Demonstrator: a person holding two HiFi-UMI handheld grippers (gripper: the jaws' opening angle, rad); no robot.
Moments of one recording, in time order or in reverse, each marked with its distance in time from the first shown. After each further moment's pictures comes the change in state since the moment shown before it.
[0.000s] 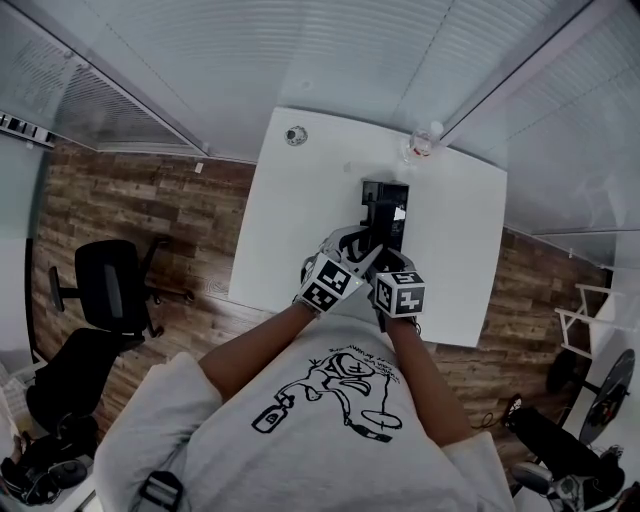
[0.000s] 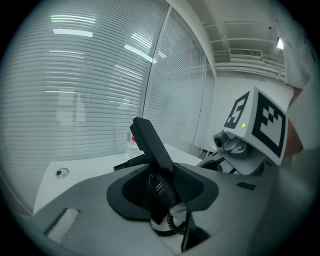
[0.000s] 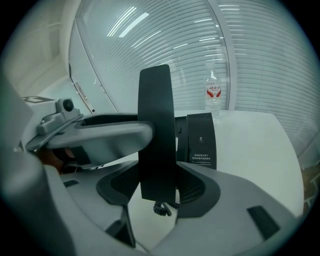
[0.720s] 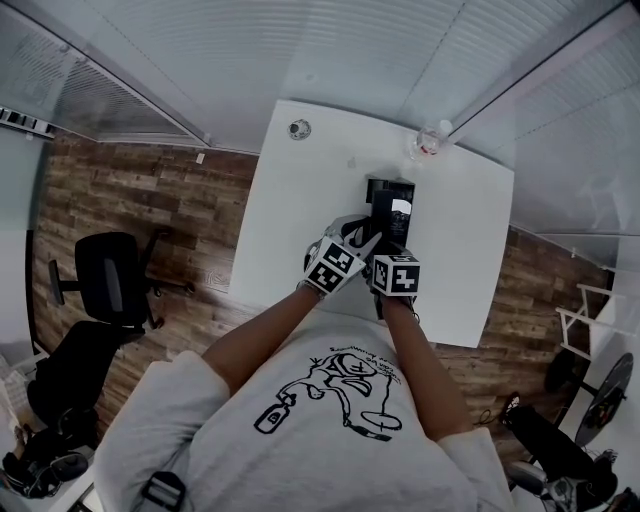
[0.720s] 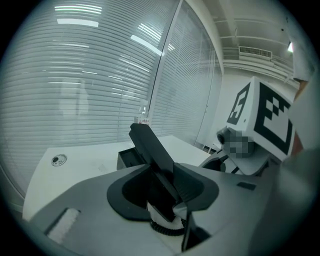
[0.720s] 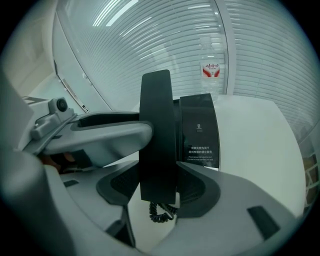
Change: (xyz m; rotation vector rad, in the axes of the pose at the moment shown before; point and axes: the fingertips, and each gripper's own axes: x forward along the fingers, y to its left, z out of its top) left arm 0.037 0.031 -0.035 -0.059 0.081 0.013; right arm 0.041 -0.026 -0.011 0.072 0.129 -0.049
